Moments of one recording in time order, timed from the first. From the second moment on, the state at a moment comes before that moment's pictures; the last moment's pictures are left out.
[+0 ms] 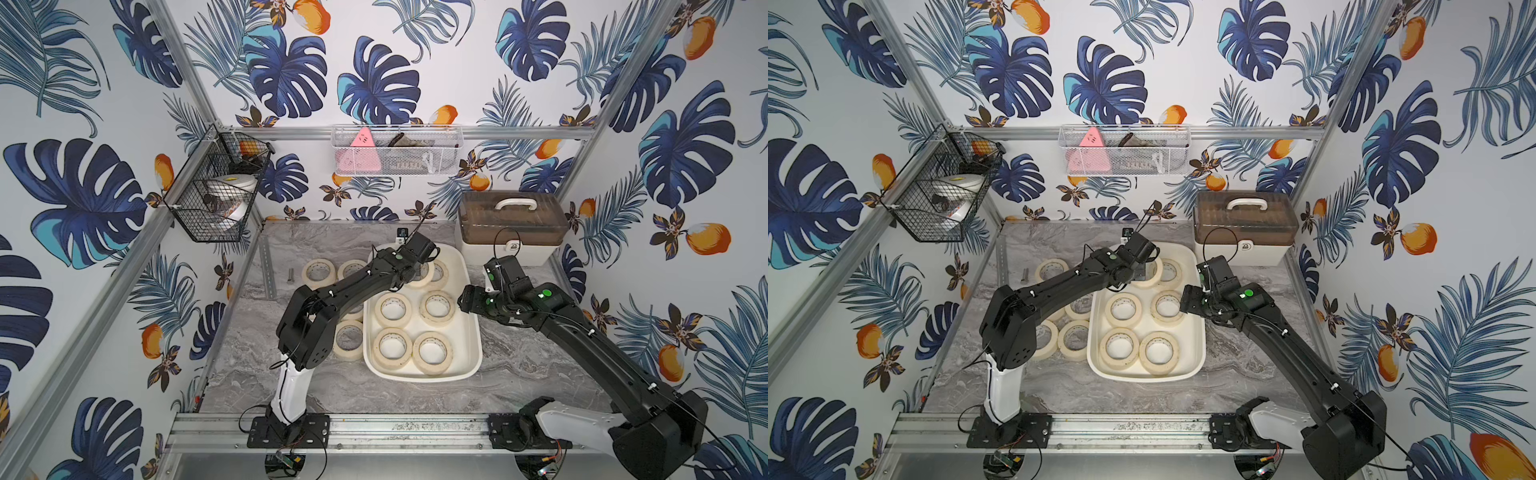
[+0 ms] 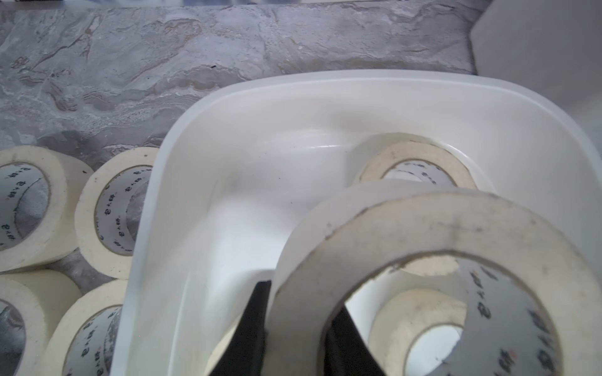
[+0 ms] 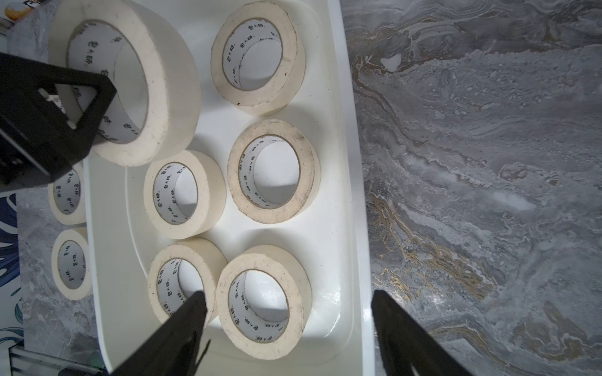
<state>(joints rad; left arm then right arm) -0.69 2.01 1.74 -0.72 -0.45 -0.60 0.47 1.19 1.09 -0.90 0.02 0.63</state>
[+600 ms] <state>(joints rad) -0.81 1.94 1.81 -0.84 -0.28 -0.58 0.42 1.25 1.19 -0.79 -0.05 0.63</state>
